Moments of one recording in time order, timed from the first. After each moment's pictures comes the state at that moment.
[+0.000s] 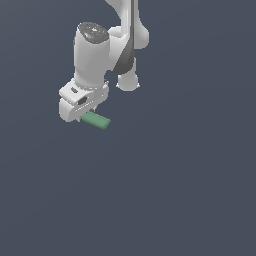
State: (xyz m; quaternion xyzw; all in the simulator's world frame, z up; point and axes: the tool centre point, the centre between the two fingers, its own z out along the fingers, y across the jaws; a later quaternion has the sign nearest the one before) arm -0.059 -0.166 0.239 0.87 0.47 -0.08 0.14
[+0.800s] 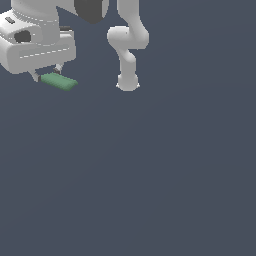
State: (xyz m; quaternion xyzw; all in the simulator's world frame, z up) arm -0.088 -0.256 0.387 0.87 0.46 -0.08 0.14
